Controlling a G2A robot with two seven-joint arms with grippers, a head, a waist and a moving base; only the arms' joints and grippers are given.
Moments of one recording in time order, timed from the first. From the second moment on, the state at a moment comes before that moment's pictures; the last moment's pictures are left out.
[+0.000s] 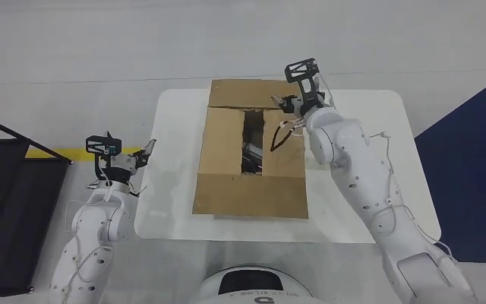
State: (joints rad) left arm 1.73 -1.15 -1.60 -1.80 1.33 0.00 0.00; right arm -0.98 -1.21 1.05 -1.66 -1.23 0.23 0.76
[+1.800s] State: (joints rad) left arm 1.73 -1.15 -1.60 -1.80 1.33 0.00 0.00; right arm -0.69 -1.34 0.79 -1.25 0.08 -0.30 1.06
